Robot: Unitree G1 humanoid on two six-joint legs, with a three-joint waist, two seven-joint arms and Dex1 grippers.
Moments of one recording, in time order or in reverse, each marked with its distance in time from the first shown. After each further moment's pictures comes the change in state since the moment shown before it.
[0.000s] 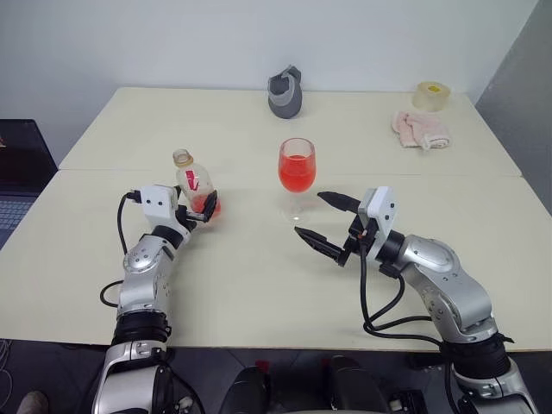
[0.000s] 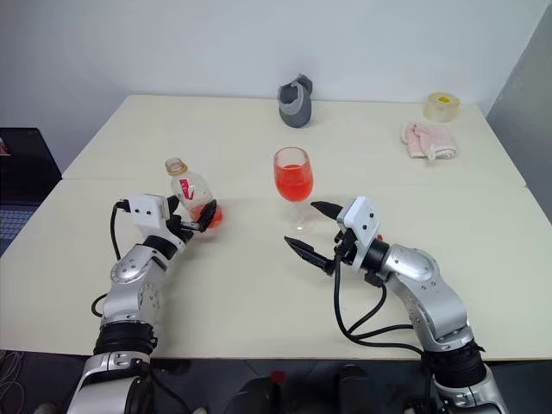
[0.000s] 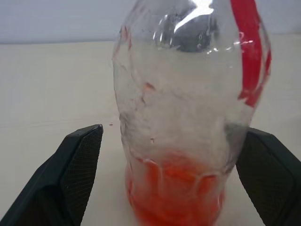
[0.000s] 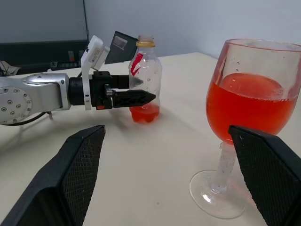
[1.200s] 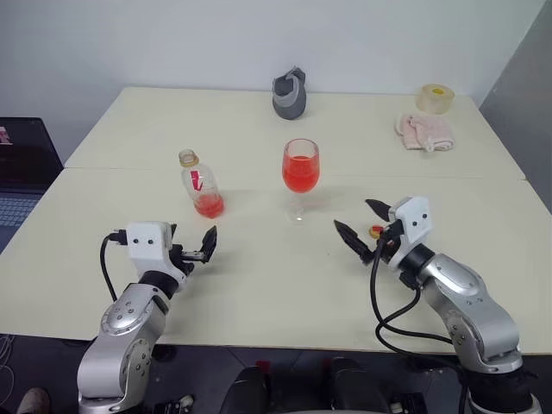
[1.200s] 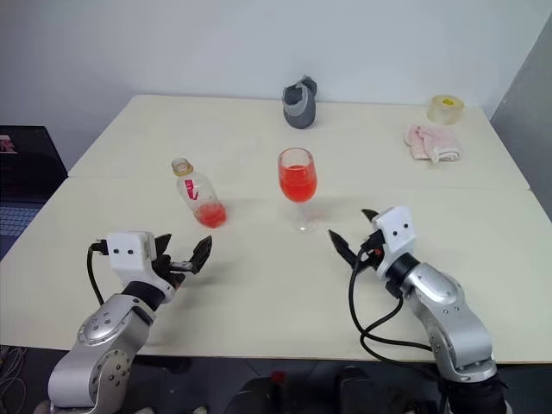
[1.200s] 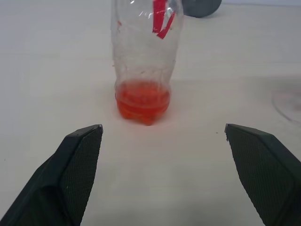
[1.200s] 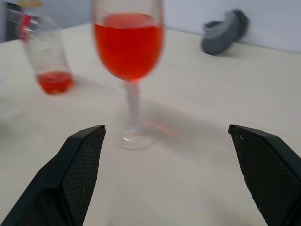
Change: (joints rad) left arm 0.485 -0.057 -0.017 -0.955 -0.122 0.610 0.300; right arm 0.212 0.011 -0.138 -0.144 -0.094 0.139 -0.346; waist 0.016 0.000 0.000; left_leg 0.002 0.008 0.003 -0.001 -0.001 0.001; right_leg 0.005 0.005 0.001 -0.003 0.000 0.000
